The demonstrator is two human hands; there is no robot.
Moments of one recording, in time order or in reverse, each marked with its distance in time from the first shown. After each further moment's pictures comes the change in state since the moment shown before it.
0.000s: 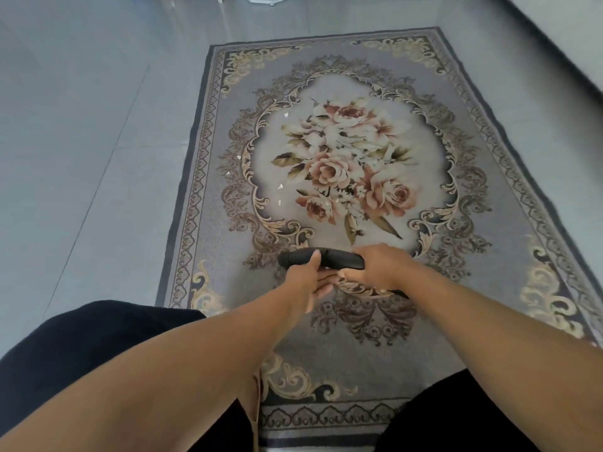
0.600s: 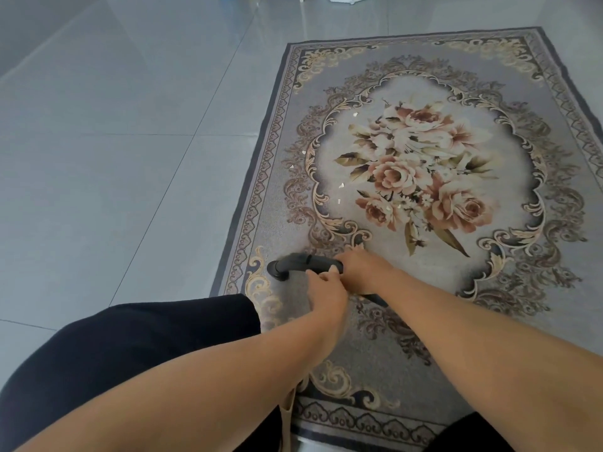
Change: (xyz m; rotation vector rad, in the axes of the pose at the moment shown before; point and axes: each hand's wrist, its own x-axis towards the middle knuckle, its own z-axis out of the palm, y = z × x) left_hand 0.010 -0.031 -0.059 0.015 0.345 0.254; right_hand 0.052 -0.127 0.025 -0.031 -0.096 -0.174
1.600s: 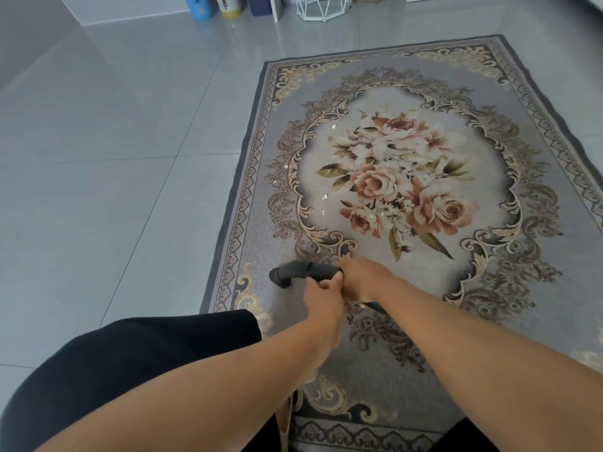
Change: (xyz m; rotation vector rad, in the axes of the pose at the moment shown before) left_hand -0.001 0.007 0.018 -0.069 -0.098 0.024; right_hand -0.014 0.025 -0.010 0.046 0.069 0.078
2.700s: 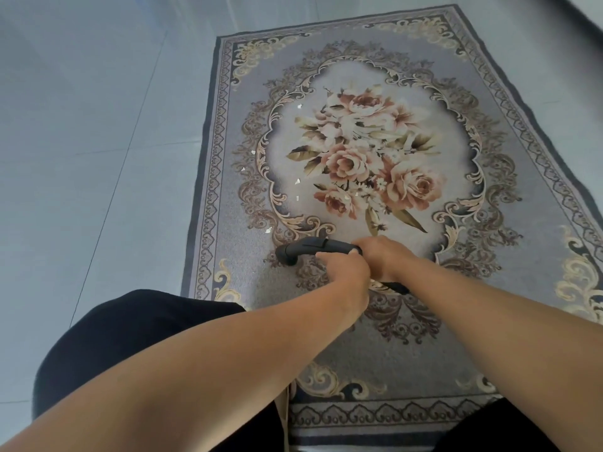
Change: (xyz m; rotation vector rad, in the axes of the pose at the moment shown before) left_hand -0.022 0.032 0.065 0.149 -0.050 -0.166; right_hand -0.019 0.046 -0.012 0.107 0.020 0.162
